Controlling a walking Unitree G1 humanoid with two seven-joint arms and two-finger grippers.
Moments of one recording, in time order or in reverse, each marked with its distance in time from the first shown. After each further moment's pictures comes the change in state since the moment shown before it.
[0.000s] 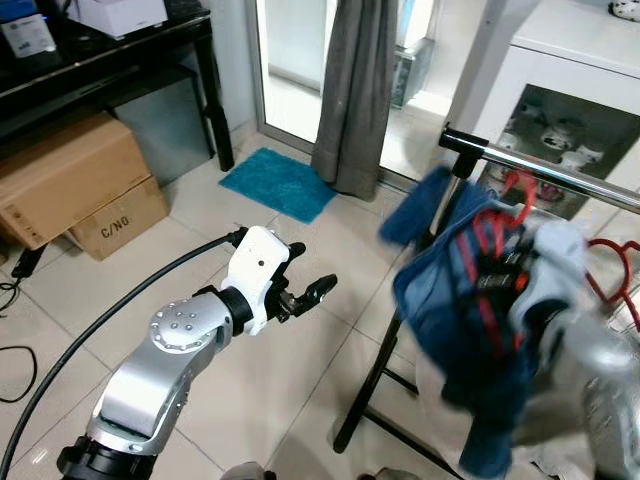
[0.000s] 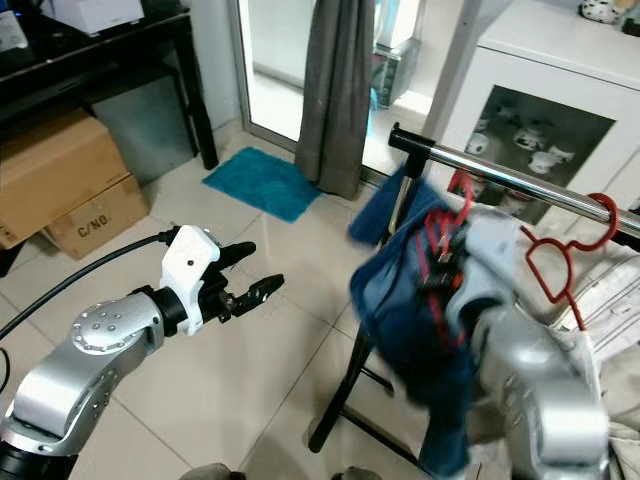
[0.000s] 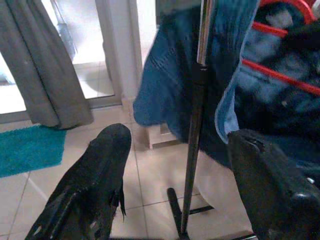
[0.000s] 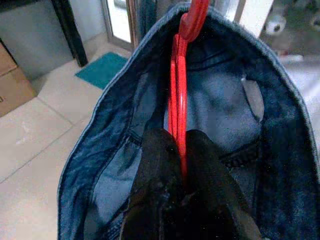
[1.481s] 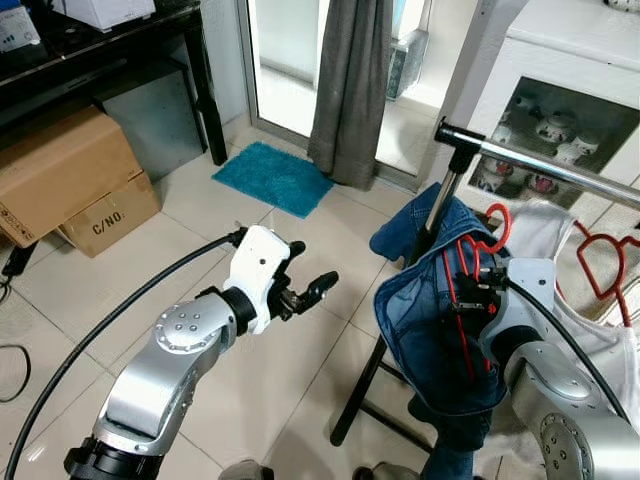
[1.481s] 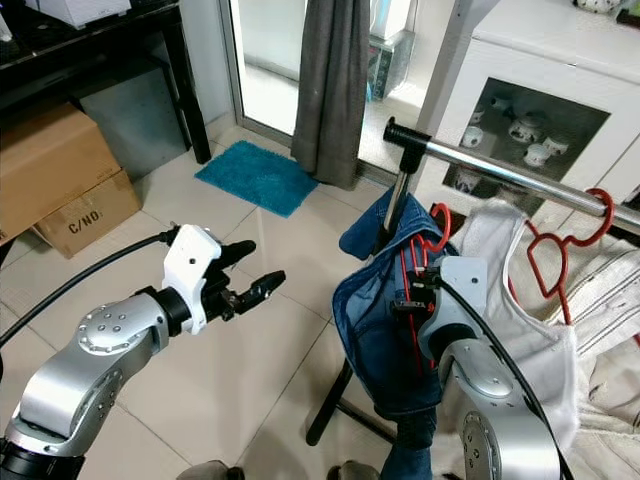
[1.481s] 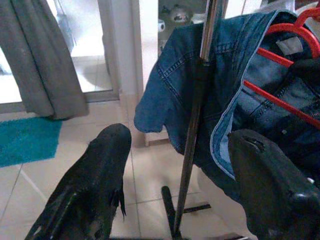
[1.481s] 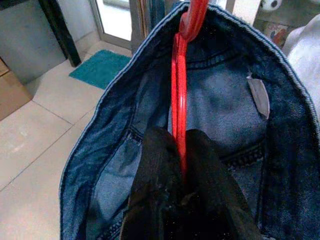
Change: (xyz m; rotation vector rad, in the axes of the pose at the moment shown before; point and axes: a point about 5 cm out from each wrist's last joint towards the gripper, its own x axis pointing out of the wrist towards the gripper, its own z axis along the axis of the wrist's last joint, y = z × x) left arm 0.002 0.000 -0.002 -0.026 -0.005 0.023; right arm -0.003 0.026 -0.025 0.061 -0.025 -0.026
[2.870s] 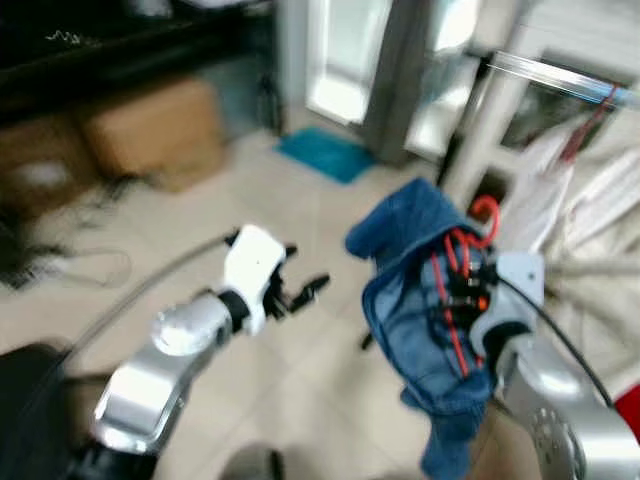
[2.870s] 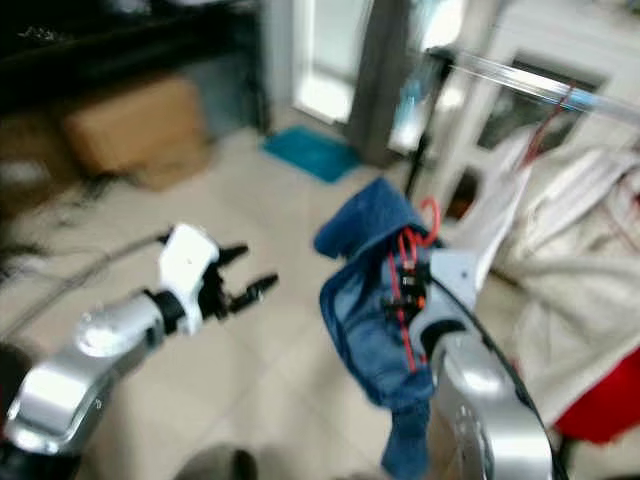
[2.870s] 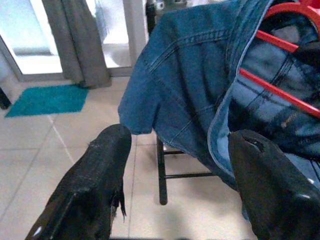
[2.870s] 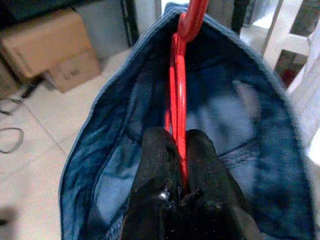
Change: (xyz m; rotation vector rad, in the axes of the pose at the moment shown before) left arm 0.000 0.003 -0.008 -0.009 0.039 0.013; right arm 0.005 0.008 0.002 -0.012 -0.010 0.047
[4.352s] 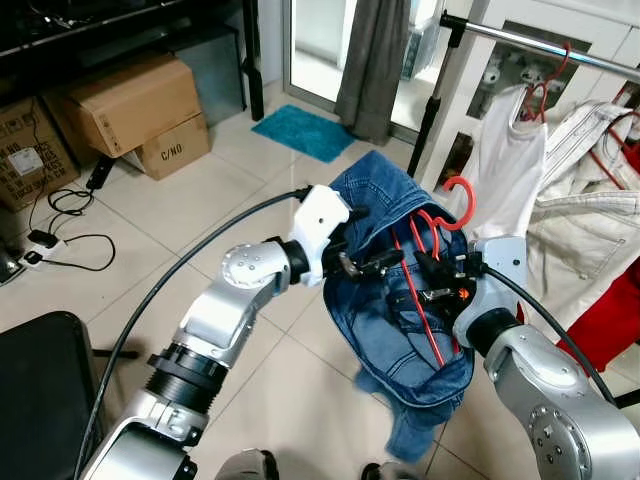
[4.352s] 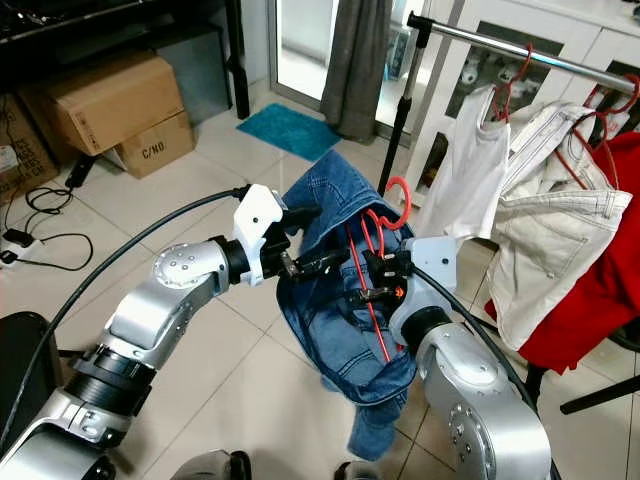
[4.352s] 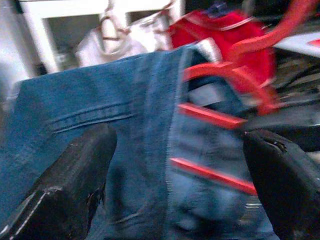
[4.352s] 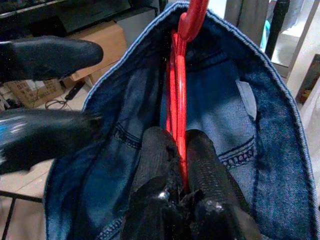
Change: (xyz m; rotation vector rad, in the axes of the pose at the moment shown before) left arm 0.076 -0.003 0.039 0.113 -0.174 -0.253; right arm -0.005 0.025 0.021 0.013 -0.091 0.221
